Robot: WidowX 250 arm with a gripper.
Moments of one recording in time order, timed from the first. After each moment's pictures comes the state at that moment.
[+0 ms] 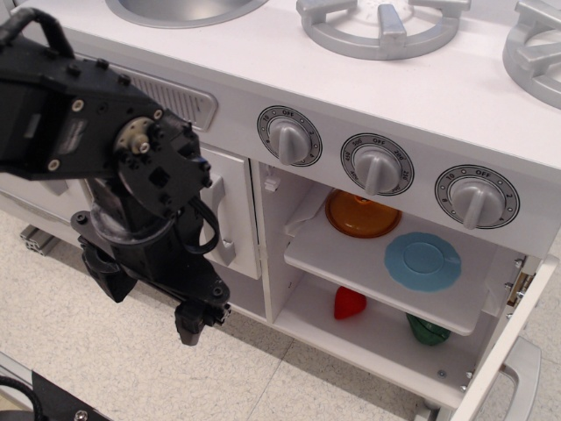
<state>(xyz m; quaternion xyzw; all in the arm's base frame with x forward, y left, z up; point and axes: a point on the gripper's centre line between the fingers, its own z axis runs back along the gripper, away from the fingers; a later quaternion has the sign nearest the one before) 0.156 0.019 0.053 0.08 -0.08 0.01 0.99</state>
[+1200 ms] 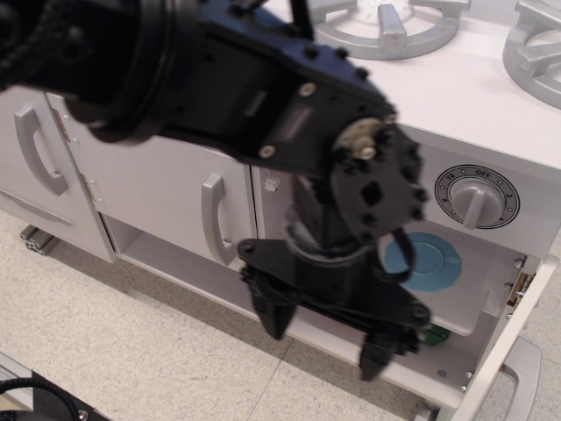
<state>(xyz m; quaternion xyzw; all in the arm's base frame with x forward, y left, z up) 0.175 -0.097 0.064 -0.01 -0.06 0.02 1.00</state>
